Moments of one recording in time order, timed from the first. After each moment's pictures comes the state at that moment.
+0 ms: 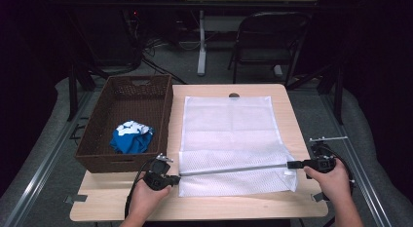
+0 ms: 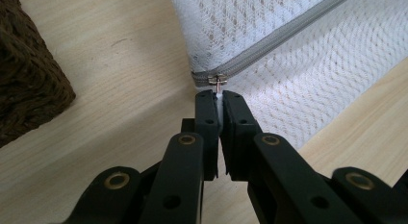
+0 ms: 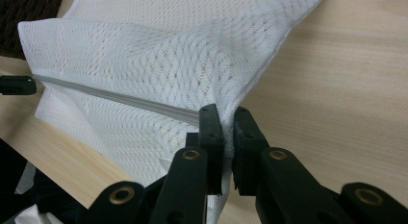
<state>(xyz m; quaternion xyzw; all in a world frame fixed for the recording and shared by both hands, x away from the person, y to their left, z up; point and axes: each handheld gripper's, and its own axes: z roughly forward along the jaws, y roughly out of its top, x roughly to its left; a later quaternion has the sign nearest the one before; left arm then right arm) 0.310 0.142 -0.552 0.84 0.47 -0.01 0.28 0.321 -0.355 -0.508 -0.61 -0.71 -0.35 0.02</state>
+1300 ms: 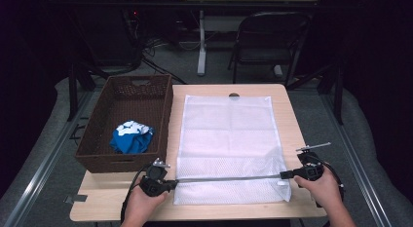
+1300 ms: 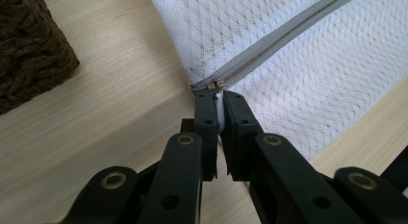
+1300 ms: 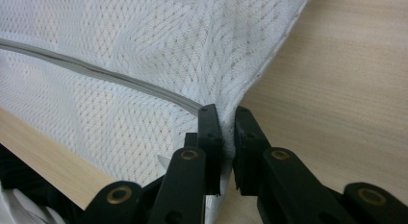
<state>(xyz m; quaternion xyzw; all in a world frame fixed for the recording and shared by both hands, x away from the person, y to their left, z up) 0.292 0.150 -0.552 0.84 0.46 0.01 0.28 0.314 -0.331 -0.536 -0.59 -0.75 -0.29 0.03</state>
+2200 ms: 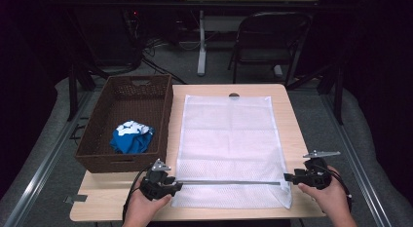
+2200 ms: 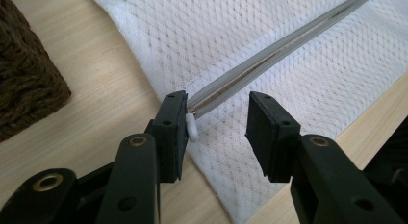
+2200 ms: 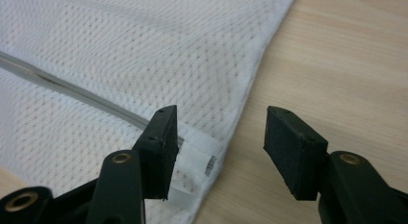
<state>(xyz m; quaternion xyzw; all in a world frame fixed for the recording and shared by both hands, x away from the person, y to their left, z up) 0.279 0.143 -0.540 0.84 0.43 0.04 0.32 0.291 -0.343 -0.535 -0.56 -0.76 -0.31 -0.09</state>
